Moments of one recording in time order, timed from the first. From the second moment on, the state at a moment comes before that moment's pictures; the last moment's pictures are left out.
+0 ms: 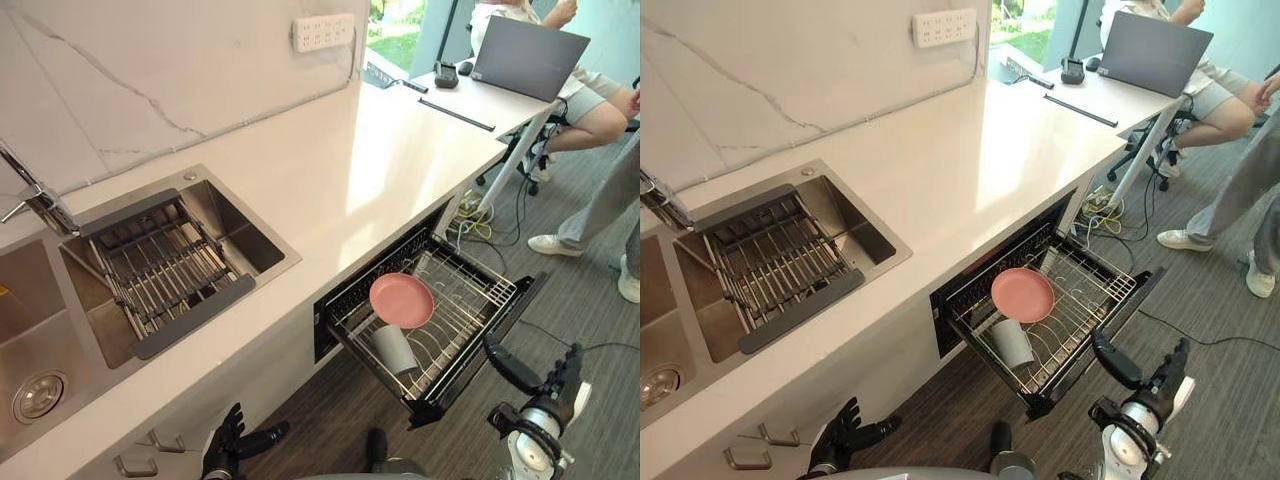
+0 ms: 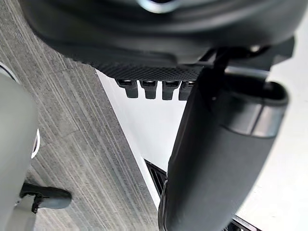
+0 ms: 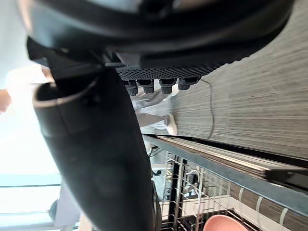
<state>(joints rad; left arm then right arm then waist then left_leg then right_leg) 0.24 0.04 0.15 0.92 -0.17 -0.29 -0.07 0.24 0.05 -0.46 0.32 0.21 -0.21 -0.34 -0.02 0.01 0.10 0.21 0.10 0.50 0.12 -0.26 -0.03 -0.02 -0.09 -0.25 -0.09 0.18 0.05</state>
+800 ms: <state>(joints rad) 0.17 0.07 0.00 0.90 -0.22 -0.28 -0.07 0.08 -0.03 -0.44 0.62 0.67 -0.29 0.02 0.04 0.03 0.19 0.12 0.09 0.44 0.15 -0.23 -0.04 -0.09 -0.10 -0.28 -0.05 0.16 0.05</state>
